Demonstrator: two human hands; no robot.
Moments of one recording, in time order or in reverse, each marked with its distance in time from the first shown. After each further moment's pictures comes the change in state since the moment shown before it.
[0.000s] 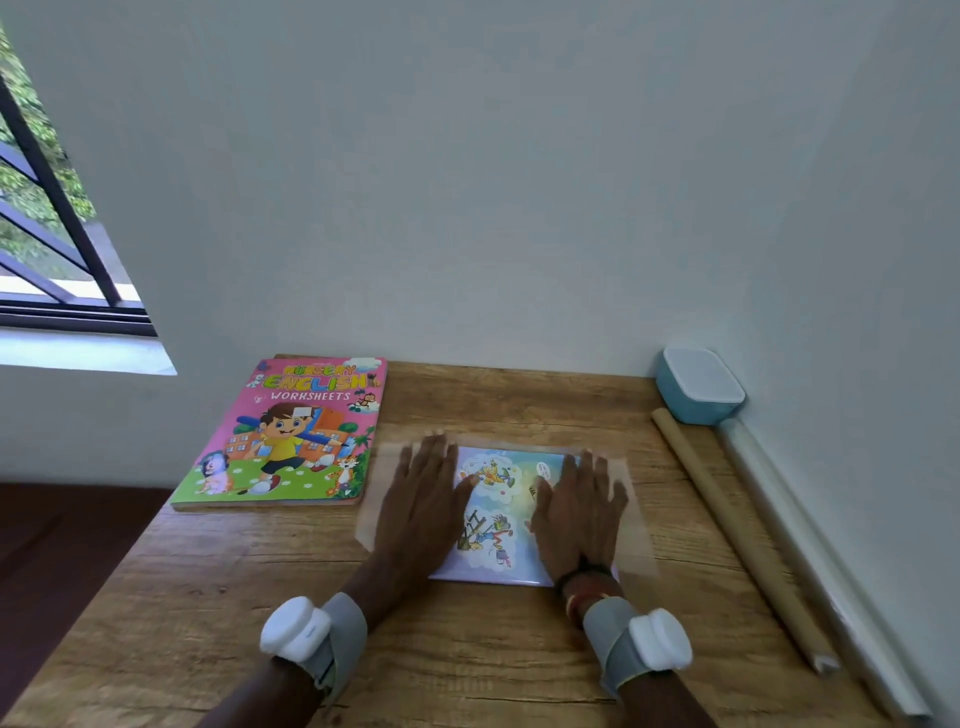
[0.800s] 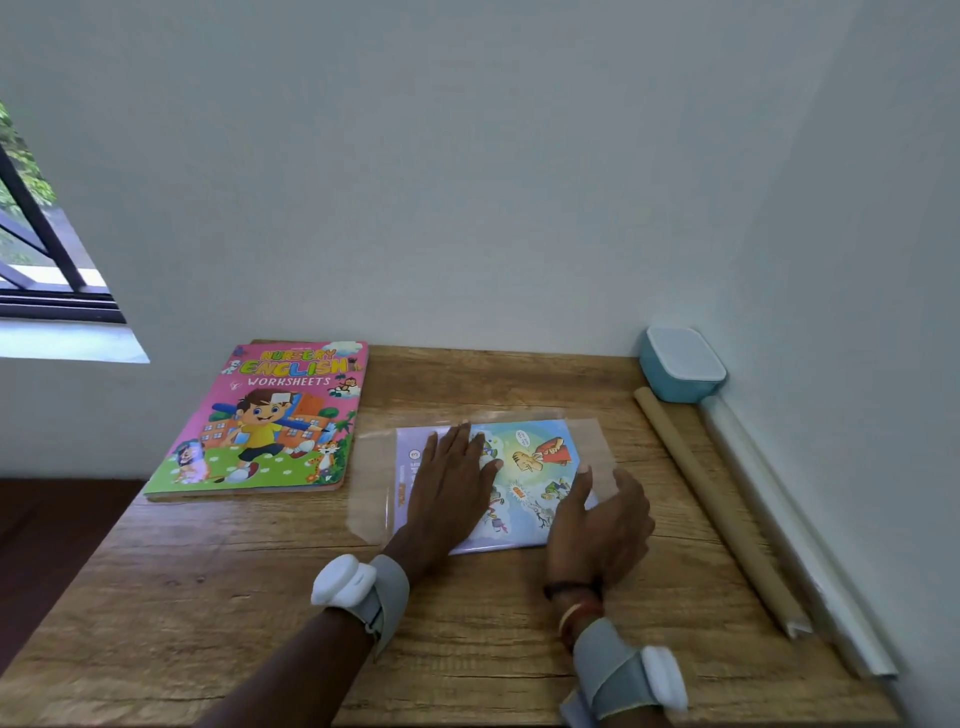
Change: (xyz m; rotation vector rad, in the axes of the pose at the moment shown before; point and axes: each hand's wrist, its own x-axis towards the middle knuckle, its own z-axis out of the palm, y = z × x) left_hand 0.020 0.037 0.040 -0.125 -0.128 -0.012; right_hand -0.034 -0.005 -0.039 0.552 0.336 0.657
